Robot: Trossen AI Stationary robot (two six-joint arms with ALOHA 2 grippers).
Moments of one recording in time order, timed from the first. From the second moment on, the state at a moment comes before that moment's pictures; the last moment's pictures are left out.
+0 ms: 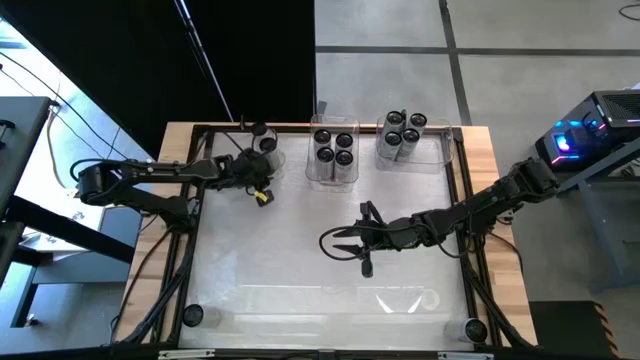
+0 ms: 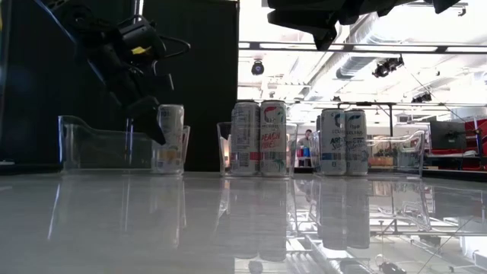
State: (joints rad) left arm 0.36 1.26 0.58 -0.25 -0.20 0.05; right arm 0.36 1.45 0.77 0.44 0.33 0.12
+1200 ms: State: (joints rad) left arm 0.02 1.18 0.57 -0.35 0.23 0.11; right arm 0.36 1.49 0.77 0.47 0.13 0.09
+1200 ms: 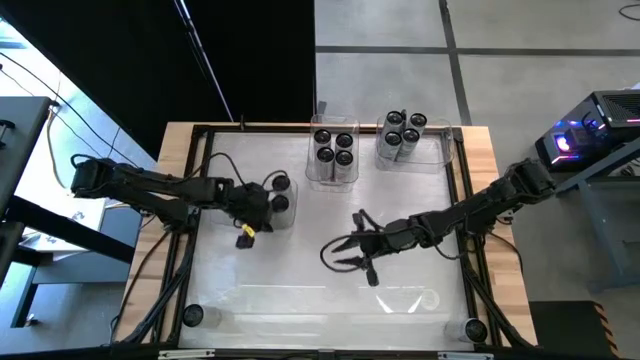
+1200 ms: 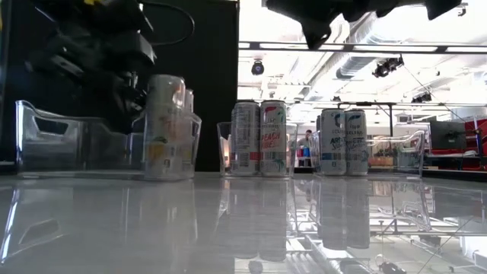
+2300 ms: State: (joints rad) left arm -0.18 1.18 0.58 -0.34 0.07 -0.23; right arm 0.07 1.97 1.59 -0.45 0.05 -0.65
